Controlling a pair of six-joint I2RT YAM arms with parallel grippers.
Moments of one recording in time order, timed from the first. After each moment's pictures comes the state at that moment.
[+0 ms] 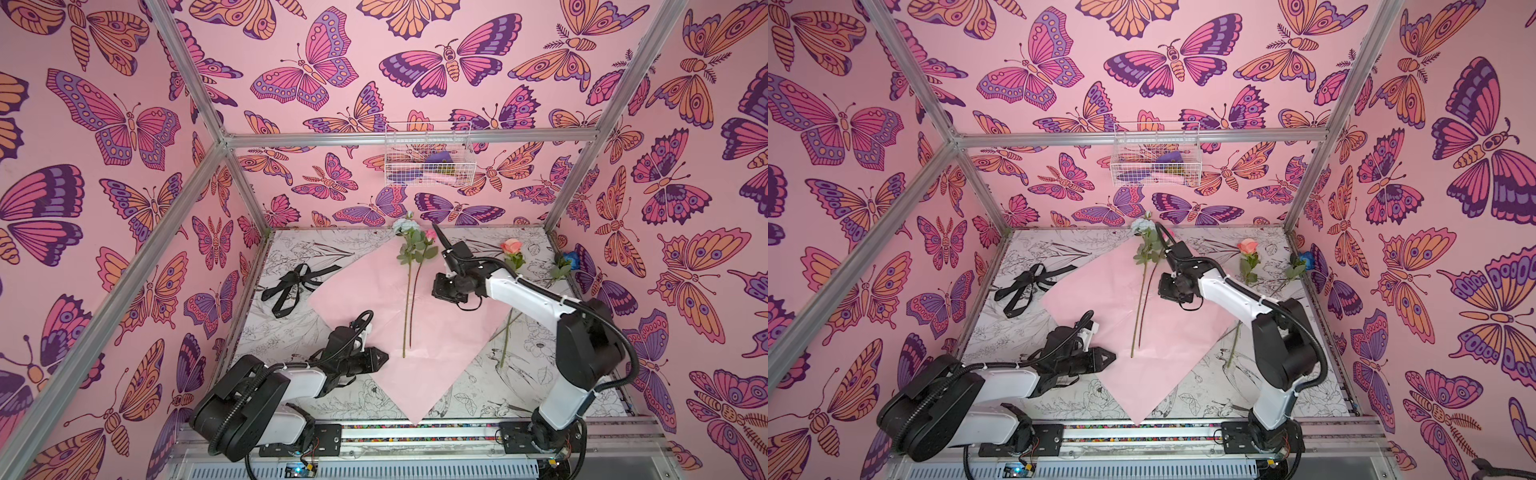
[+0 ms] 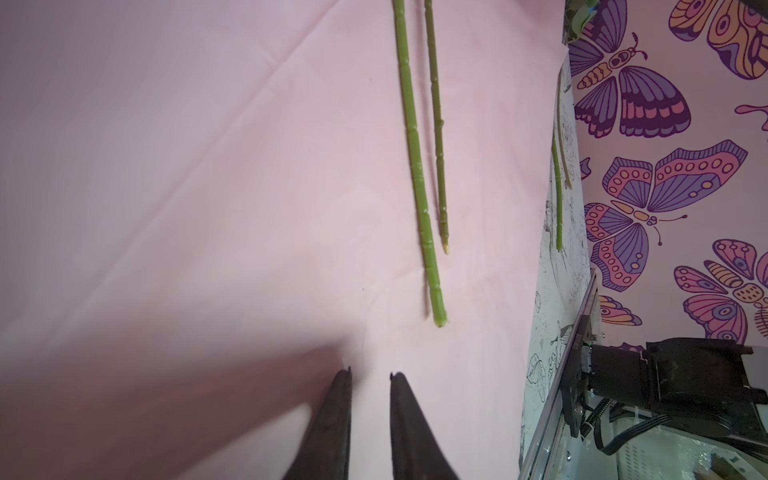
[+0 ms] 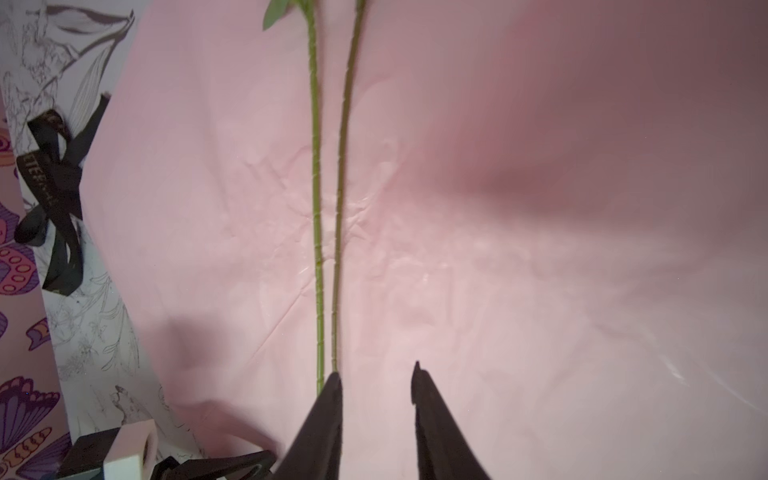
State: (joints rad) left arm -0.52 1.36 0.20 0.43 0.47 -0.69; right arm 0.50 1.71 1.31 -0.65 -0.08 0.71
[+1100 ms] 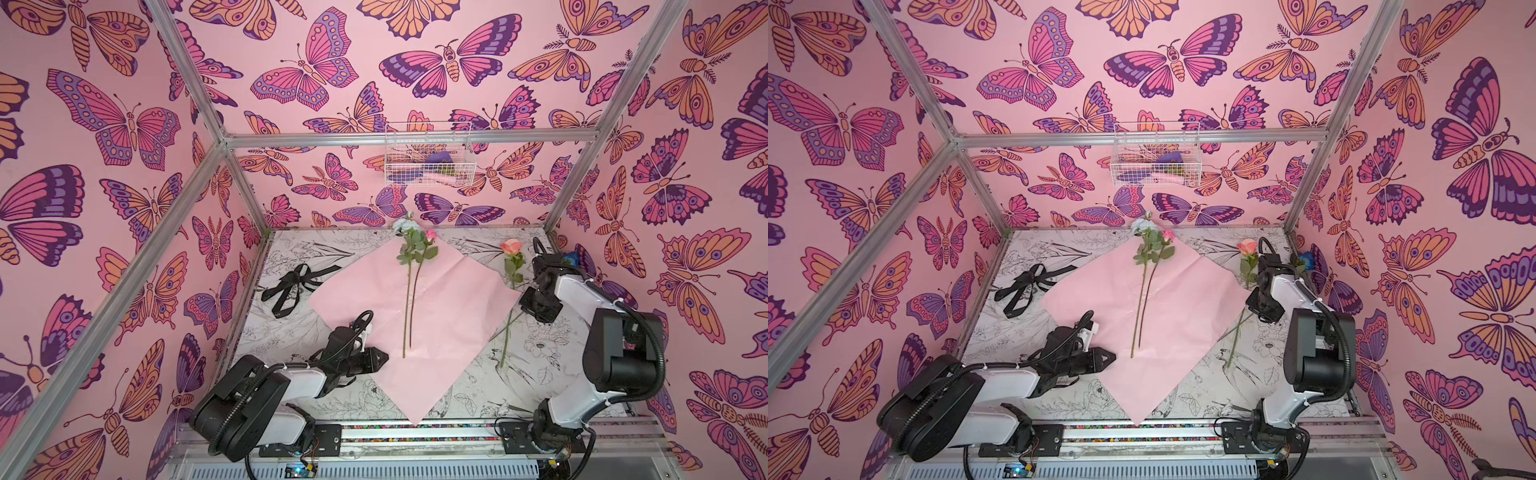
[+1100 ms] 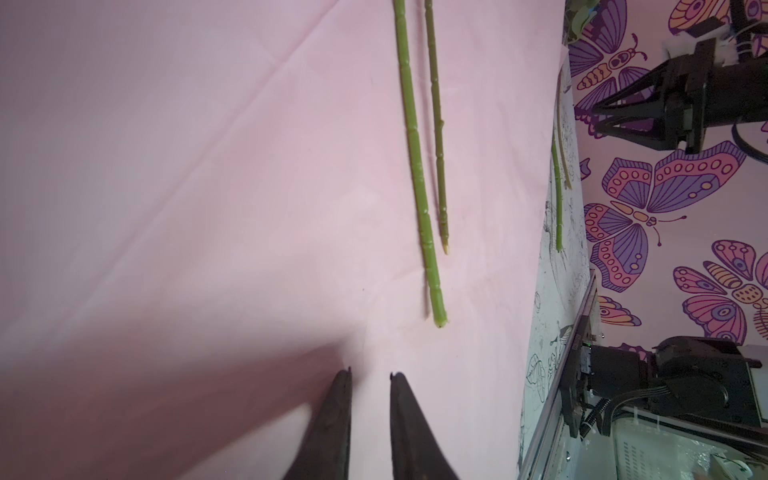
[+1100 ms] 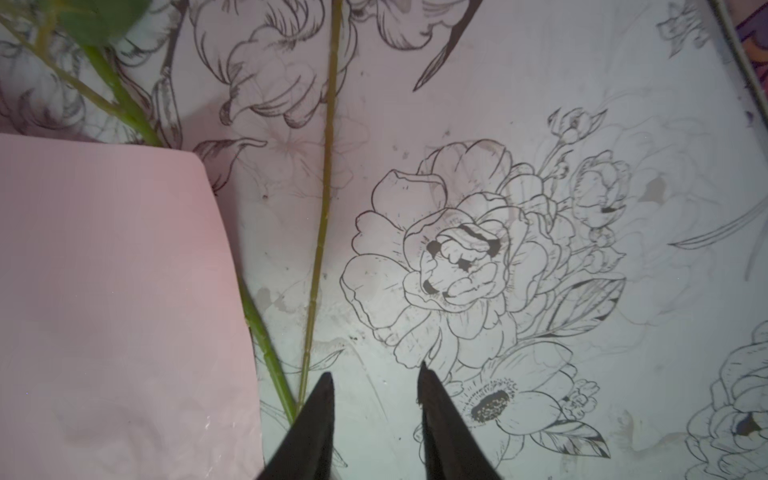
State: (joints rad) left arm -0.52 1.37 0.20 0.43 0.47 -0.69; right arm -0.11 1.68 1.10 -0.79 0.14 0.60
